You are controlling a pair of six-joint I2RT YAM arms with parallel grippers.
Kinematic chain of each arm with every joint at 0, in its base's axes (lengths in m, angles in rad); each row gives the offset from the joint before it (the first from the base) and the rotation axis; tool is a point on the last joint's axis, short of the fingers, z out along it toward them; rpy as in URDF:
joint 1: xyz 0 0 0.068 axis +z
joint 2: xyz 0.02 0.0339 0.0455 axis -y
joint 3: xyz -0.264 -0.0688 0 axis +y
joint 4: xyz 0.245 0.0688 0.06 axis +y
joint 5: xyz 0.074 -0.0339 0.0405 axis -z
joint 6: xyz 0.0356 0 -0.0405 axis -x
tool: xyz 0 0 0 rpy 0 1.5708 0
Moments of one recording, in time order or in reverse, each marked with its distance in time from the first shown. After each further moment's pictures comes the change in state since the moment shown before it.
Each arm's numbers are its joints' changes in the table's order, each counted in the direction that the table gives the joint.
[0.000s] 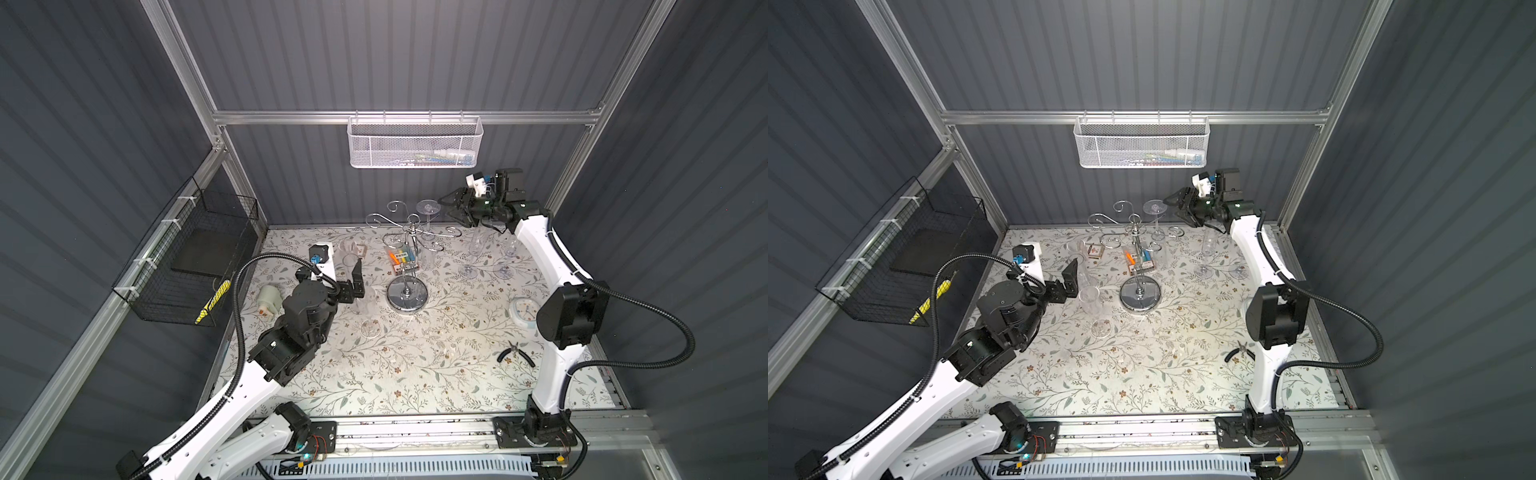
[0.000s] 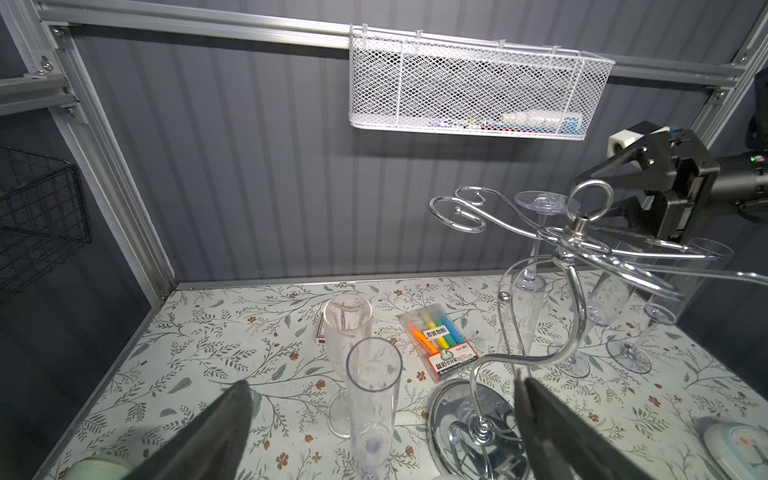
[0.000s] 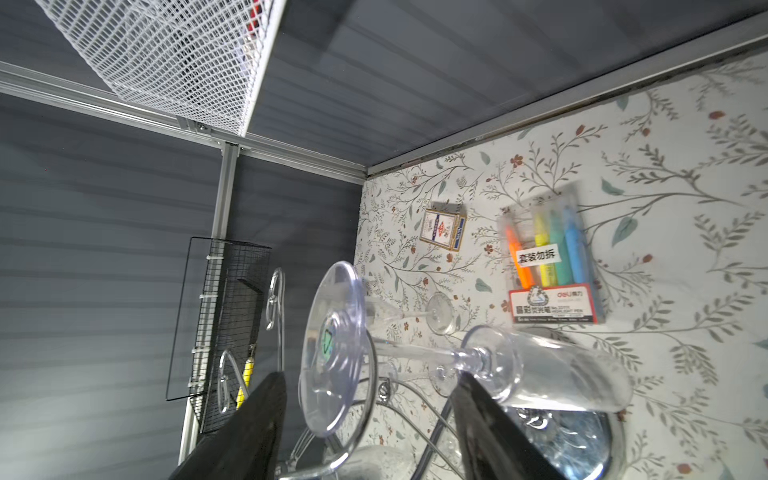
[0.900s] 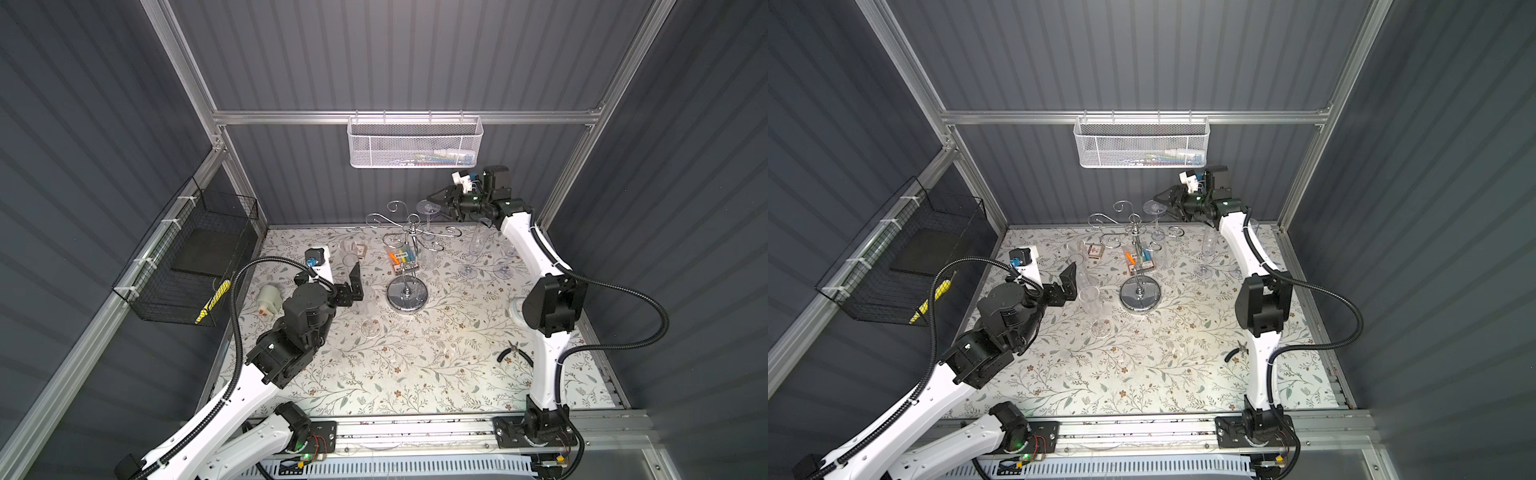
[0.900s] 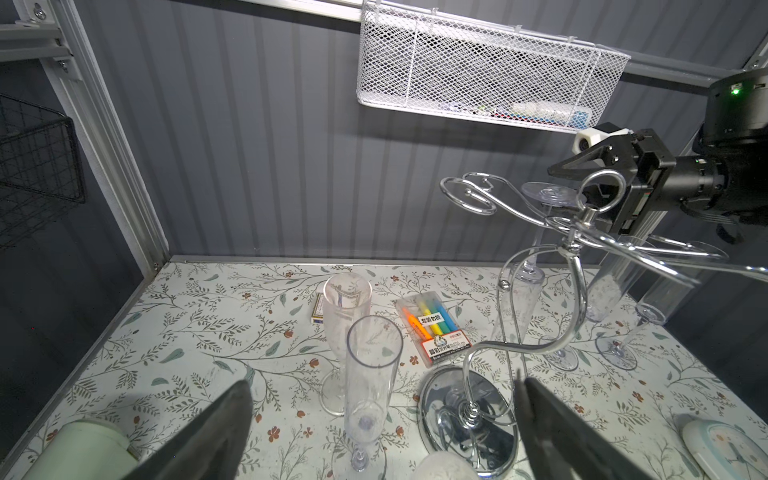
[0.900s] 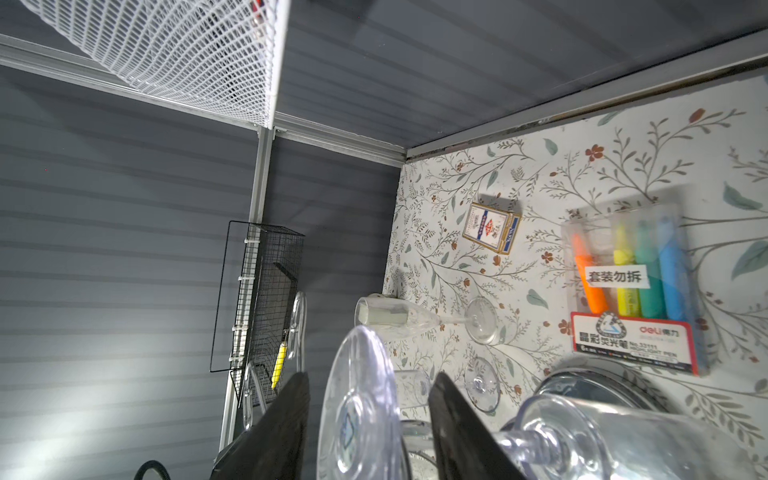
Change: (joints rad) left arm 0.000 0.009 0.006 0.060 0.000 0.078; right arm 0.031 -0.155 -0.145 -0.088 -0.123 -0.089
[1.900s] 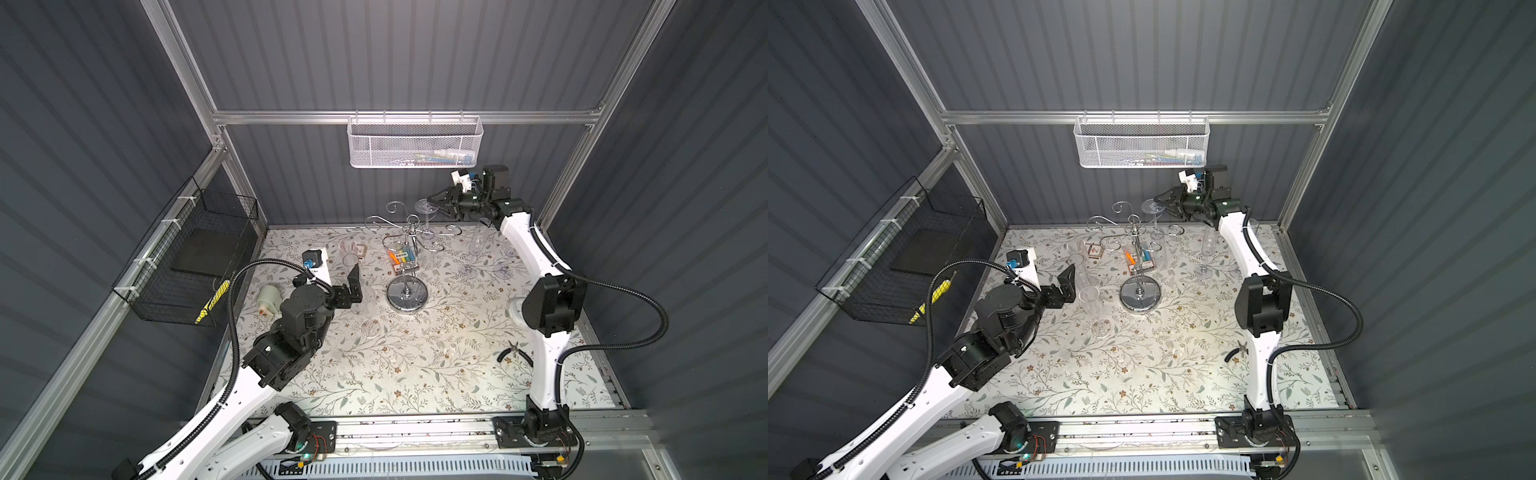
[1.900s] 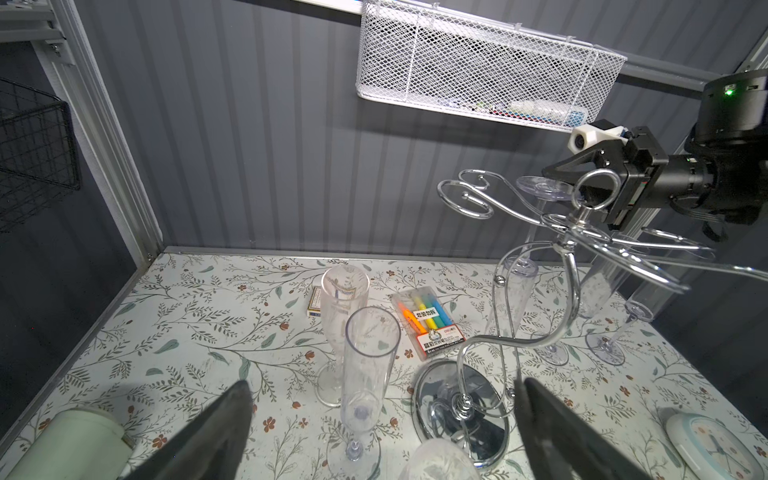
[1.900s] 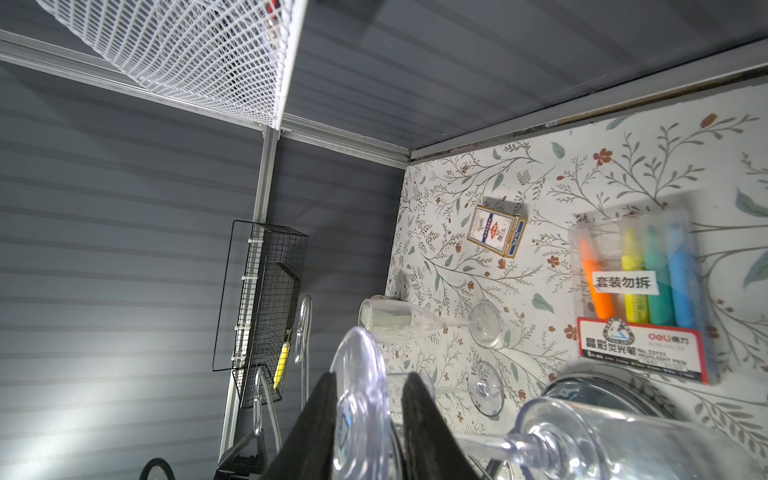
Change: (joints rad) left arm 0.000 0.020 0.000 0.027 0.016 0.026; right arm 0.000 0.000 -0.002 -0.016 0.005 -0.011
